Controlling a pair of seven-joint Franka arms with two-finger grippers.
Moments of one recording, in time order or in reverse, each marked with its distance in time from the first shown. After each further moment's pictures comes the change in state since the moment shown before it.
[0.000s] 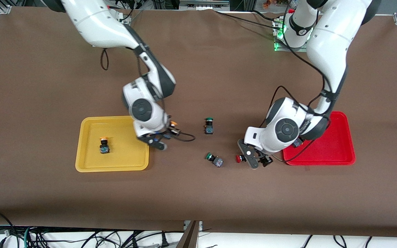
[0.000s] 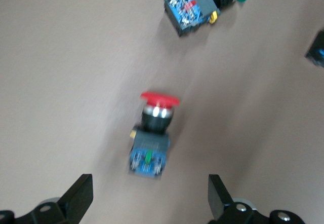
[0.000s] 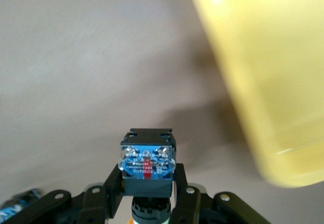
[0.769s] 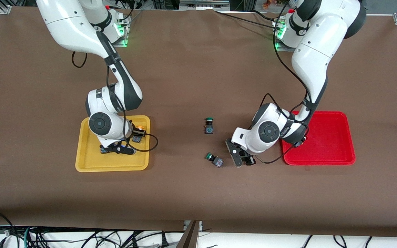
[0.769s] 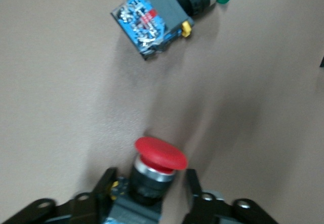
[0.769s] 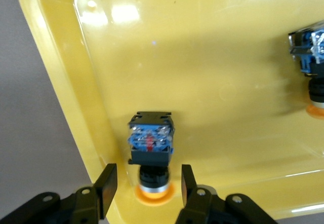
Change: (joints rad) left arm -0.041 0.092 0.004 0.033 0.011 0.086 0.071; right arm -0.064 -0.037 -0.091 -0.155 0.001 0.019 -0.319
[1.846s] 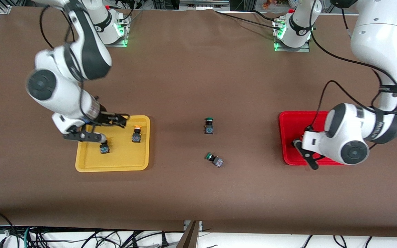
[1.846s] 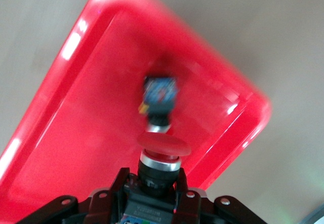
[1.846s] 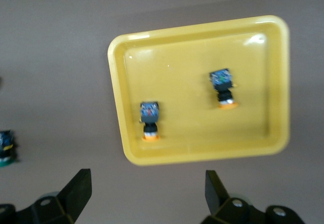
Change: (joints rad) left arm 0.339 -0.196 0.016 0.011 0.120 -0.673 0.049; right arm -0.009 -0.386 -0.073 0.017 0.000 -0.257 -0.150
